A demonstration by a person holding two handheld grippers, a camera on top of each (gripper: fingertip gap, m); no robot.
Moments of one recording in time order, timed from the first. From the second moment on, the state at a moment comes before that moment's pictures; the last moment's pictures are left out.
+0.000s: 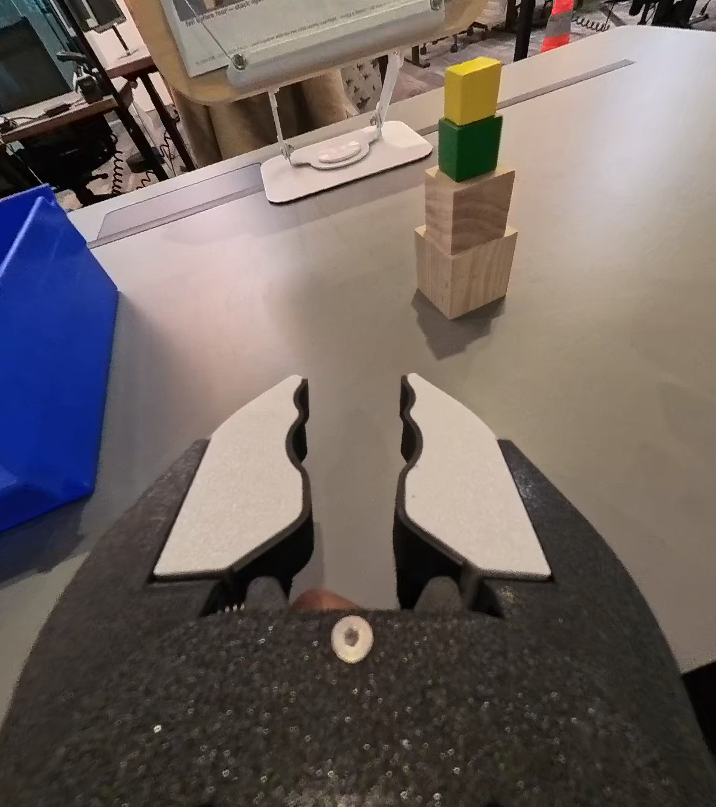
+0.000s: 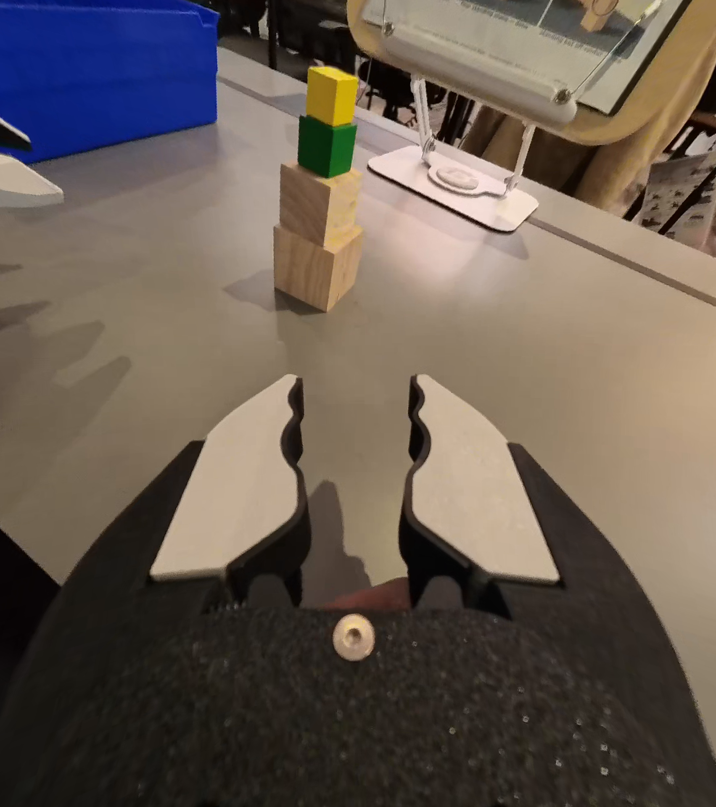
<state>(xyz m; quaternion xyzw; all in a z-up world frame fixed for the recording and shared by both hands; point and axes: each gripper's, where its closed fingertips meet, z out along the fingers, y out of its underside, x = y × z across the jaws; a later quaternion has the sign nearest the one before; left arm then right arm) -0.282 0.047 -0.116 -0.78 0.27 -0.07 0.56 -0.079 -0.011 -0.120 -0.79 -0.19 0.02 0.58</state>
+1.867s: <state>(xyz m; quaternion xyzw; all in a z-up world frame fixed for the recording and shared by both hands) -0.489 0.178 -0.119 -0.93 0.24 0.05 0.28 -0.093 -0.012 -0.151 -0.84 -0.23 0.08 0.48</state>
